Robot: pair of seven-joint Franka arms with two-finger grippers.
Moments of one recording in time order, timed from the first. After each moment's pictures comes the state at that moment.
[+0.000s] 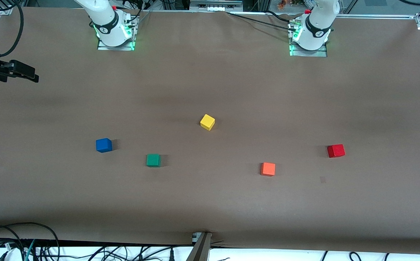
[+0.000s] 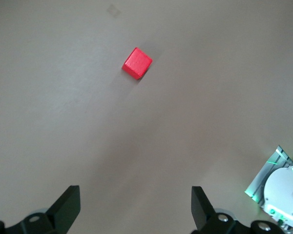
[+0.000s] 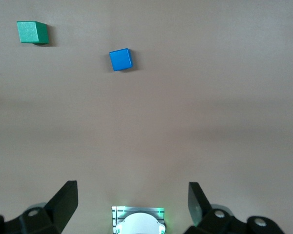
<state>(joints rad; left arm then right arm) 0.46 0.40 0.00 -1.37 -0.15 1.49 1.34 0.07 0.07 -0.11 -1.50 0.00 1.39 -0.04</state>
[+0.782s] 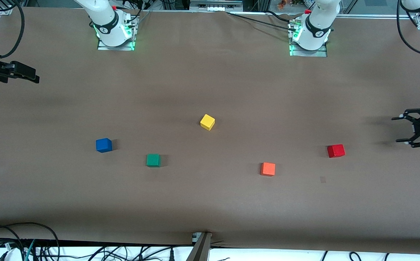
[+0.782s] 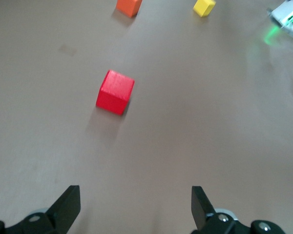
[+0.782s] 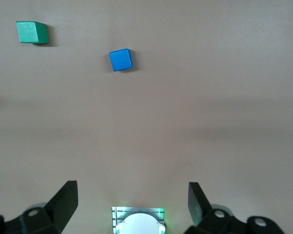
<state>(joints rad) 0.62 0.78 0.00 -1.37 -0.55 1.54 1.94 0.07 0.07 -0.11 -1.50 0.00 1.39 -0.04</state>
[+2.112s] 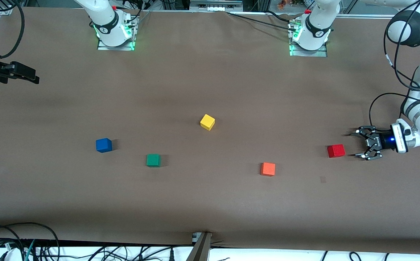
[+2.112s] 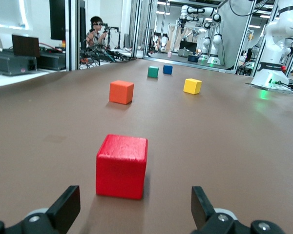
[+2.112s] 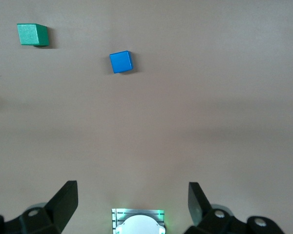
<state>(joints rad) 0.61 1.07 -0.03 -1.36 -1.01 1.49 2.40 0.07 0.07 -0.11 -1.50 0.00 1.40 -0.04</state>
